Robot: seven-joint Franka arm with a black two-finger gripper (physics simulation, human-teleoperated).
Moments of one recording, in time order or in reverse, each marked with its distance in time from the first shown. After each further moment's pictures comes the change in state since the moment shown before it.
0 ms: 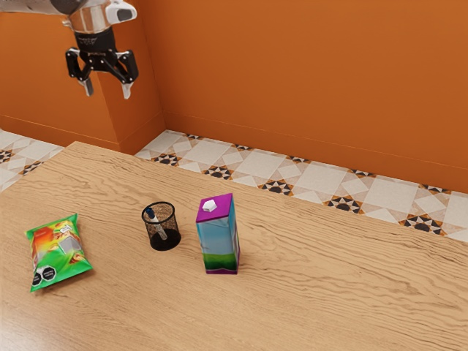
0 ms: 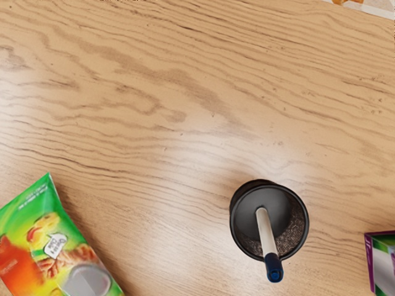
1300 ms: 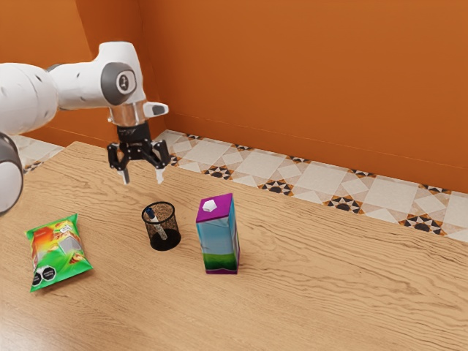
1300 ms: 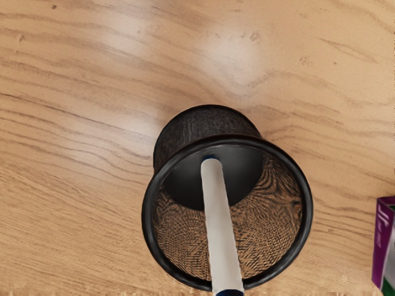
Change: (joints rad) arm 0.054 0.137 -0.059 -0.360 -0.205 0.209 0.017
